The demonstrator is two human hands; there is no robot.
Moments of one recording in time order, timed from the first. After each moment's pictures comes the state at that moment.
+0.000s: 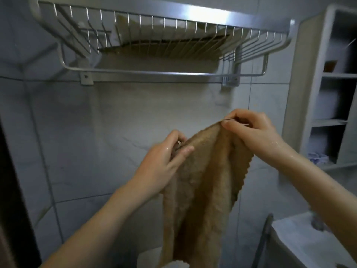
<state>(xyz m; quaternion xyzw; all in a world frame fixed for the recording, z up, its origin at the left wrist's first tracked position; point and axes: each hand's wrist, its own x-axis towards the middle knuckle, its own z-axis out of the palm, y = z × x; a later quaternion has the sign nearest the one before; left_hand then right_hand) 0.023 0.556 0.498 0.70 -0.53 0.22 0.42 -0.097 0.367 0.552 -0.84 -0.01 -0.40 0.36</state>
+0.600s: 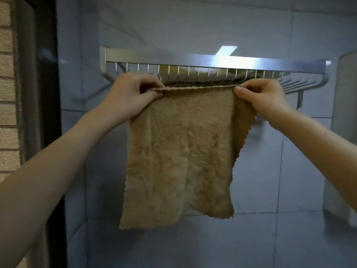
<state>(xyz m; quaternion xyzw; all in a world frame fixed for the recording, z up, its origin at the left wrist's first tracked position) 0.067 0.649 0.686 0.72 -0.42 0.48 0.27 -0.035 0.365 0.681 -0.80 -0.08 -0.49 0.35</state>
